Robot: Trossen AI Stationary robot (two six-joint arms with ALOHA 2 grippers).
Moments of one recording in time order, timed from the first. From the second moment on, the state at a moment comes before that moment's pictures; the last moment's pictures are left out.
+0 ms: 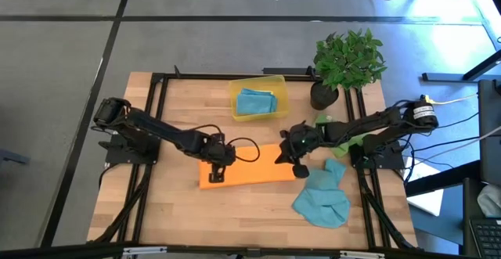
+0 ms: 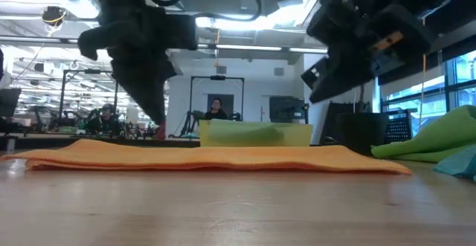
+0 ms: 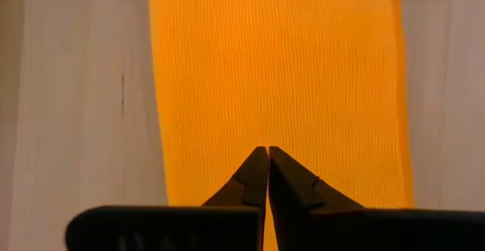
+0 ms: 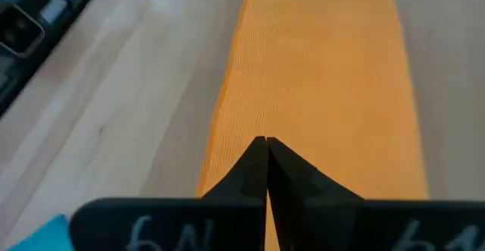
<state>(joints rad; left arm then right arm) -0.20 1.60 0.97 -0.56 -0.15 -0.23 0.04 1.45 0.65 0.08 -0.28 -0.05</state>
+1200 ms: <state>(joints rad) -0.35 1.62 0.85 -0.38 -0.01 -0.59 -0.15 1.68 0.64 0.14 -0.04 0.00</state>
